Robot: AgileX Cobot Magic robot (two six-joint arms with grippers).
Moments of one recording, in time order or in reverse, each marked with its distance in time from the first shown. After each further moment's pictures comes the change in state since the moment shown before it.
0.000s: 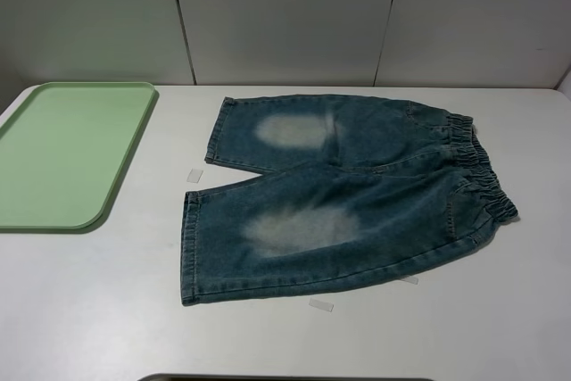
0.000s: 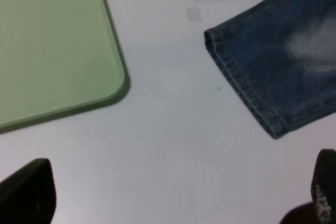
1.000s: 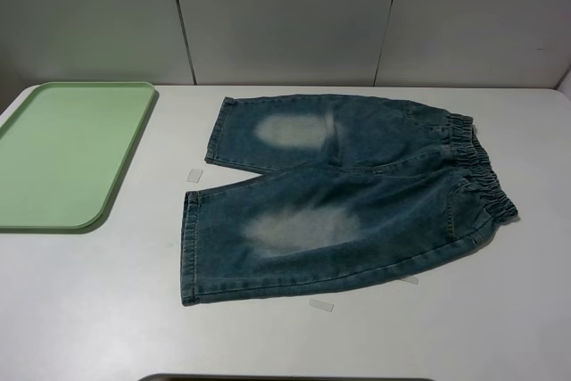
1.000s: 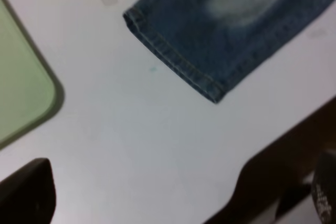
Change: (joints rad) left arm -0.142 0.361 -0.163 -0.095 0.021 0.189; right arm 0.068 0.457 -0.187 0.108 -0.054 -0.357
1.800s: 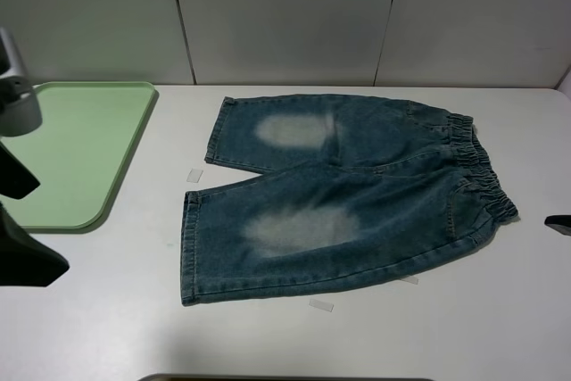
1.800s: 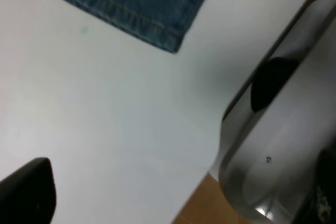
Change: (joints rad) left arm -0.113 0.632 -0.164 -0.048 -0.031 0.231; right arm 0.287 0.364 -0.001 -0.359 0.004 -0.278
